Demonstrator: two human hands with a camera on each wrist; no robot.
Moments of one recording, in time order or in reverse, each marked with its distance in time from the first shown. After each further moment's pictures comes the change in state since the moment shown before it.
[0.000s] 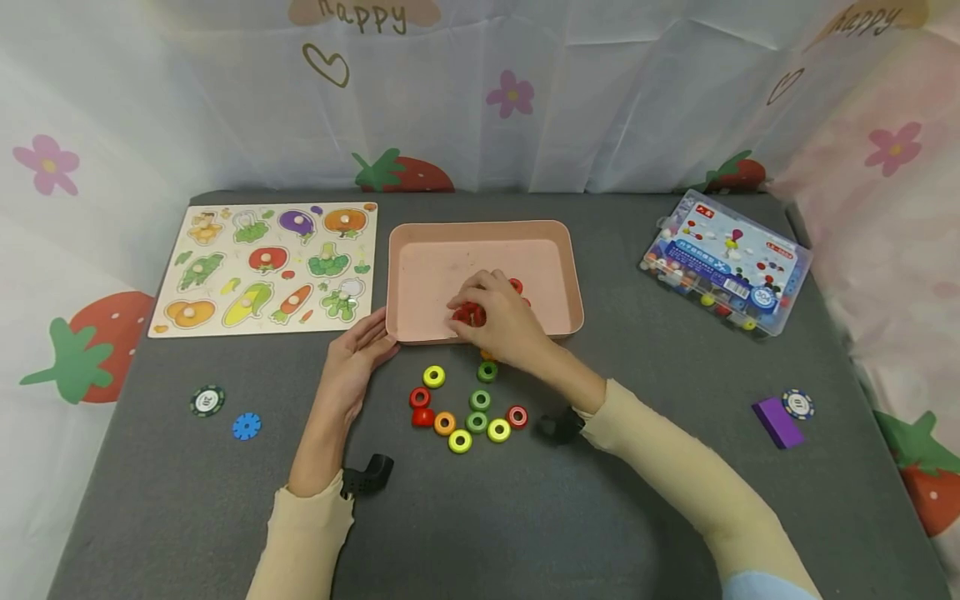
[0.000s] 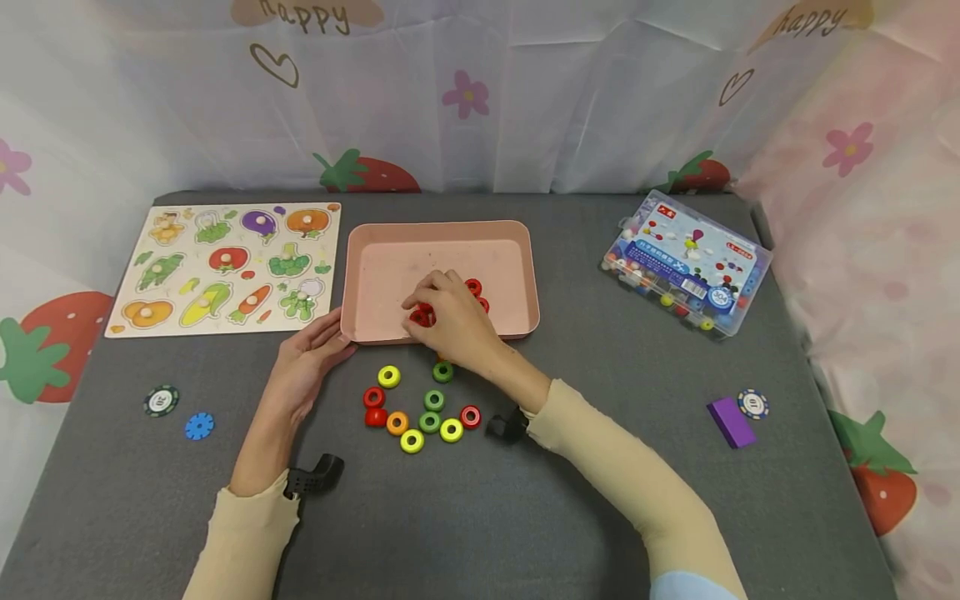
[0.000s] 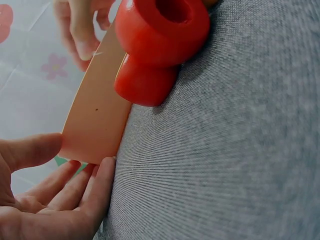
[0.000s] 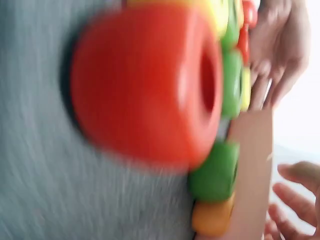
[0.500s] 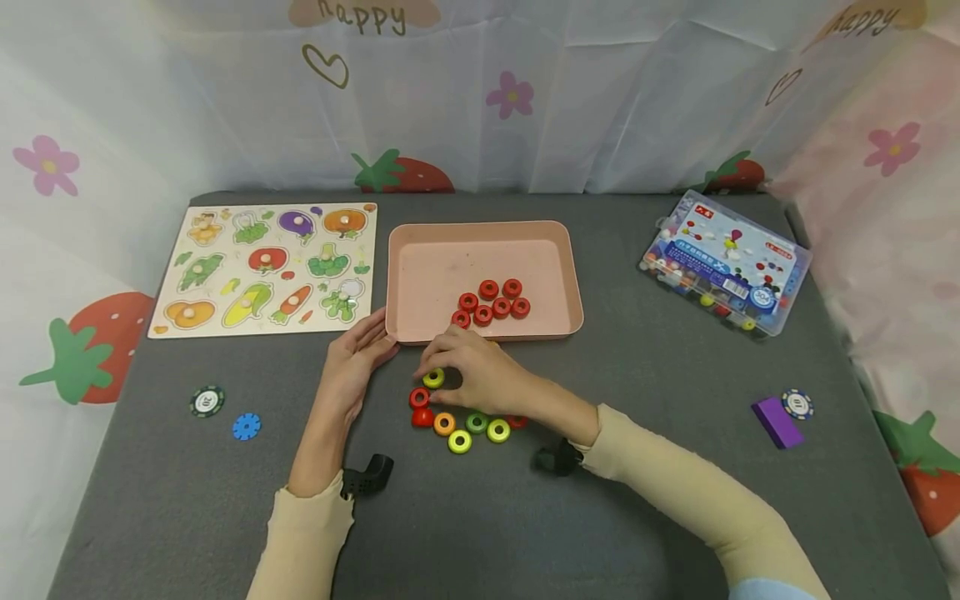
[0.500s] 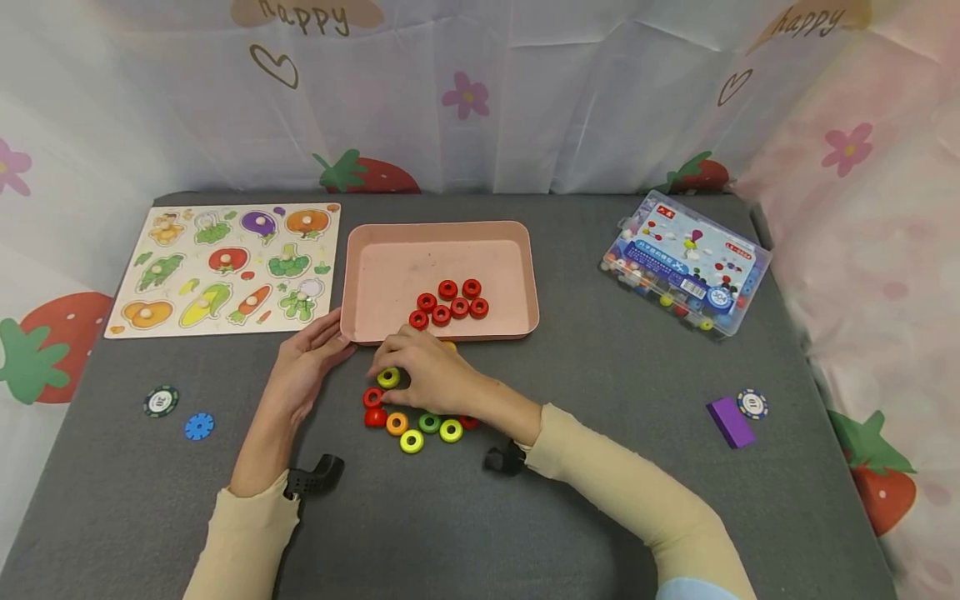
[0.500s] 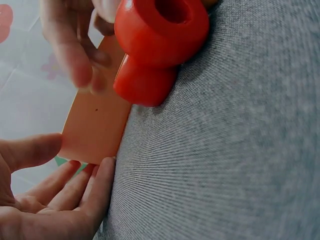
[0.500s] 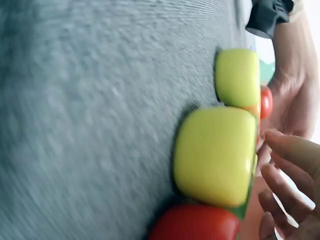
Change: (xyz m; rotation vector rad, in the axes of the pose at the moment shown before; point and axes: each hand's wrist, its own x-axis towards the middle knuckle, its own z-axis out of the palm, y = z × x) left_hand -0.001 0.000 0.000 -0.014 -0.007 0.005; right_hand -0.029 -0.028 0.022 0.023 -0.334 -0.215
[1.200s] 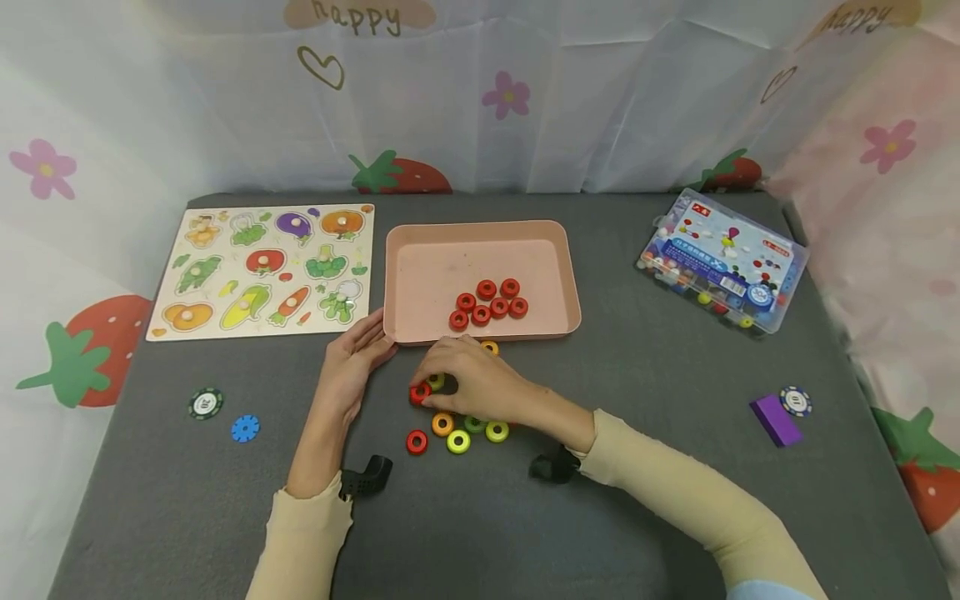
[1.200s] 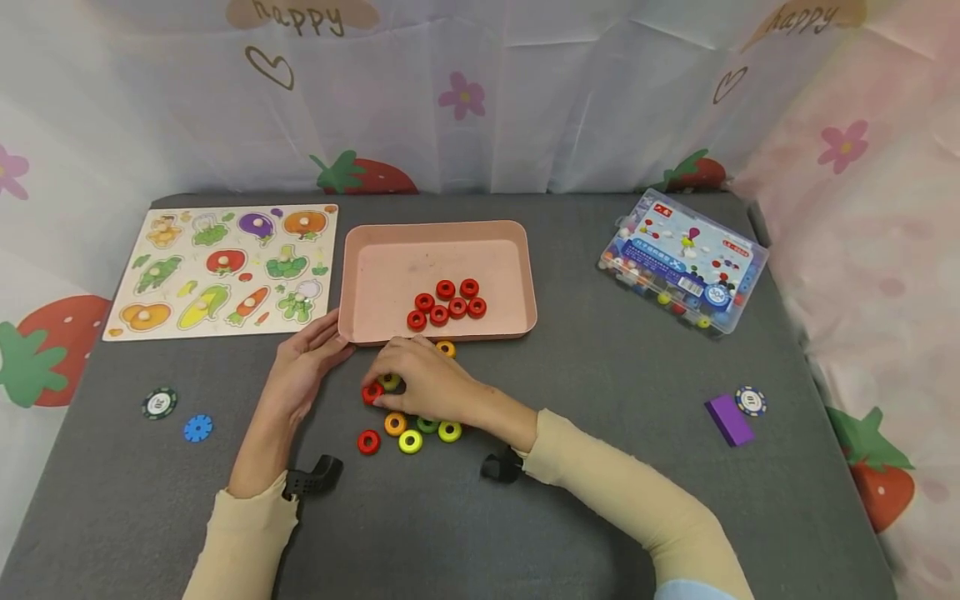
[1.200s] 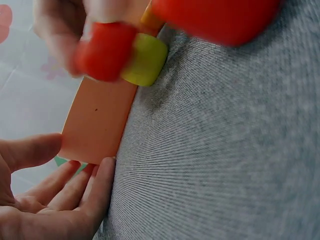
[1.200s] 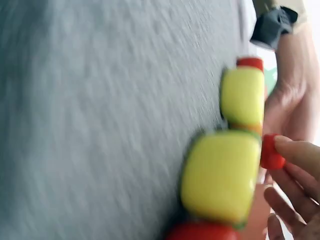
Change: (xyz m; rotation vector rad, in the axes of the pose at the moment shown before) left_hand 0.000 0.001 0.000 -0.002 -0.004 -0.007; right_hand -0.004 -0.003 0.006 -0.008 0.038 -0.010
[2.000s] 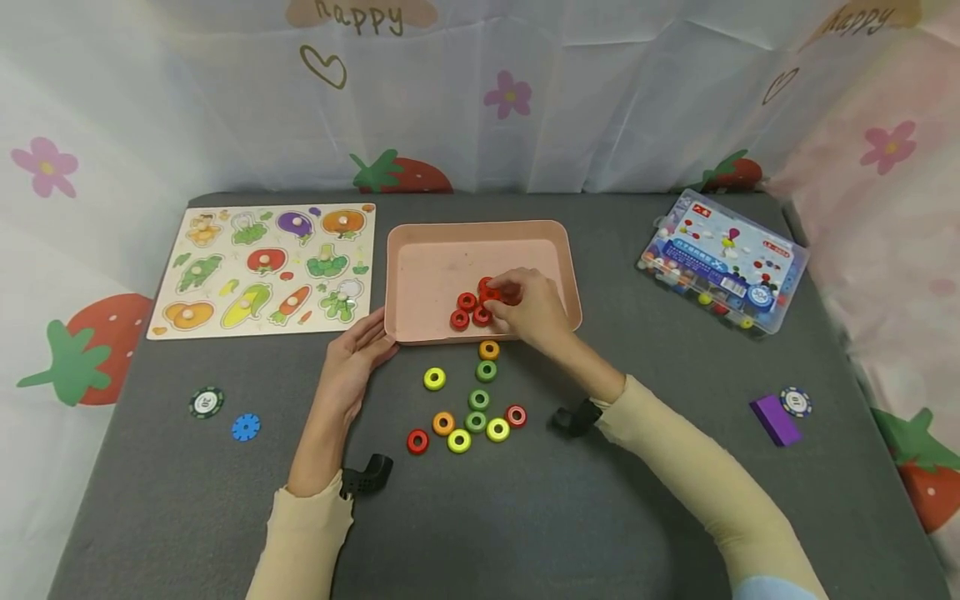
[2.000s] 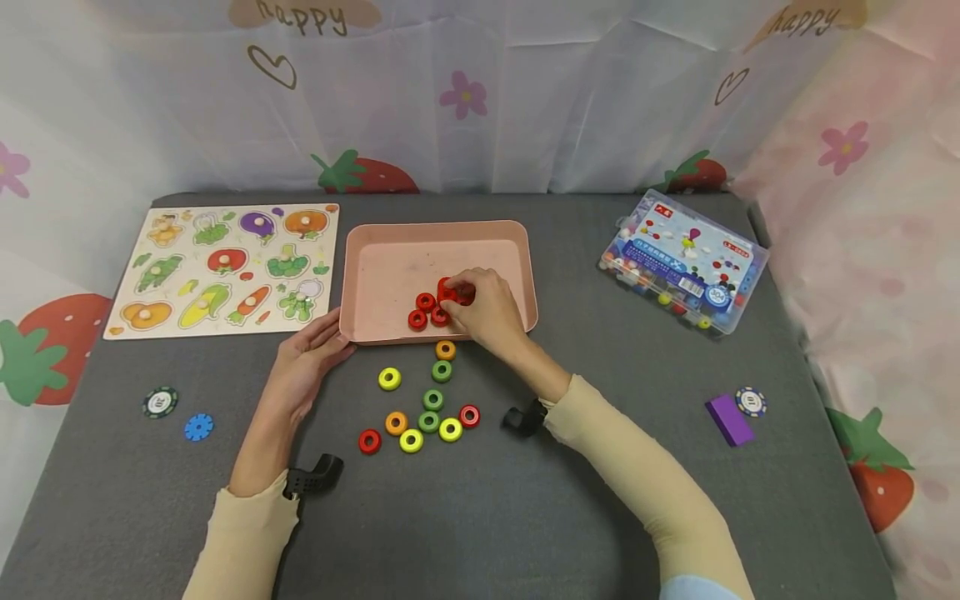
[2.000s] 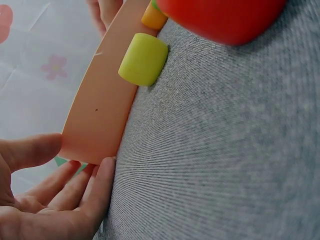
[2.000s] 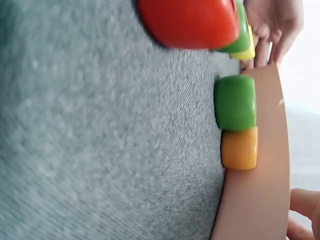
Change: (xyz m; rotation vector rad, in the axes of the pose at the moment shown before) left_hand 0.001 -0.002 0.000 0.015 0.006 0.006; right_hand 0.002 0.064 -0.049 0.158 0.452 0.483
